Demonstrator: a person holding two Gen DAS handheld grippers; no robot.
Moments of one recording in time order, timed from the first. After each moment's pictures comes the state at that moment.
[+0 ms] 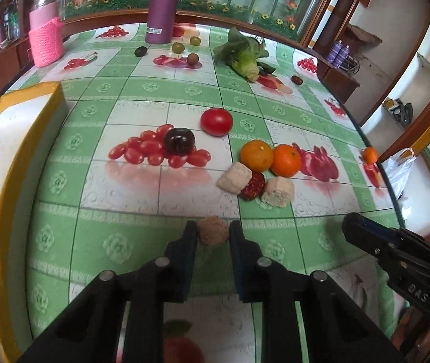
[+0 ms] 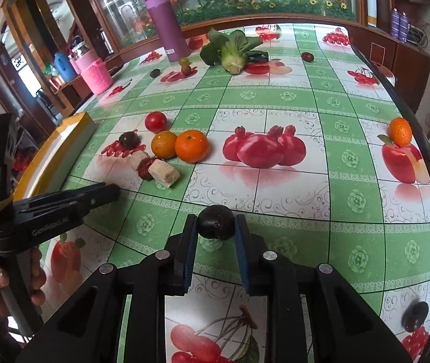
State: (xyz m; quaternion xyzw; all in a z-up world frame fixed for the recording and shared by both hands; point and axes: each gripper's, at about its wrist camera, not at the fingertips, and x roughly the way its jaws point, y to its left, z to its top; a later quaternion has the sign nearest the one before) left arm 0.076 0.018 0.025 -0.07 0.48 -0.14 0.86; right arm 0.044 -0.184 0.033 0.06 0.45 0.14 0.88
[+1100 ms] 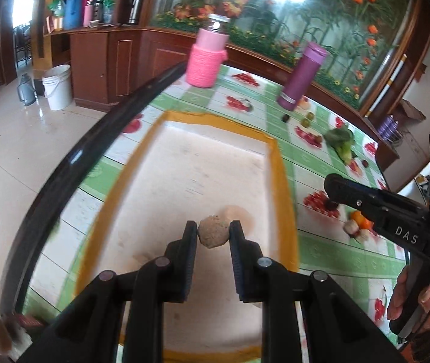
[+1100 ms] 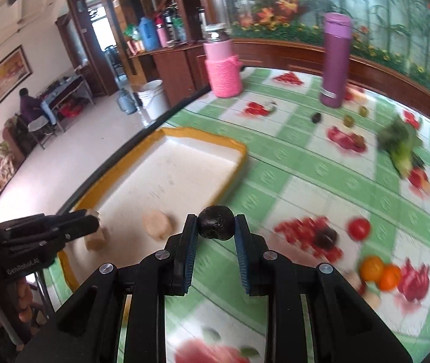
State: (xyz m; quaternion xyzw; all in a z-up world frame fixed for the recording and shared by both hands) left arm 0.040 0.242 0.067 -0.16 0.43 0.00 0.89; right arm 0.103 0.073 0.097 -0.05 0.42 0.31 0.85
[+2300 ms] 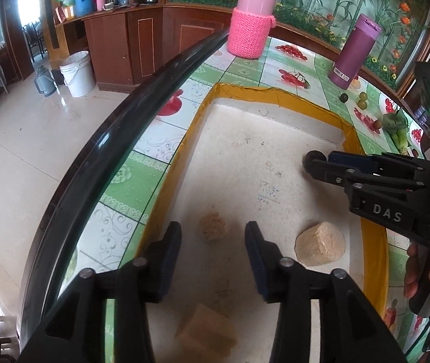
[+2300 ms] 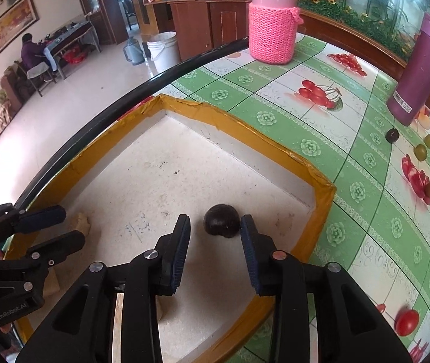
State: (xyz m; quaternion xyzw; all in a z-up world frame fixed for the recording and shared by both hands) left arm 0.079 0.279 0.022 -0.12 0.49 0.06 0.86; right arm 0.173 0.157 0.028 -0.14 0.48 0.32 0.81
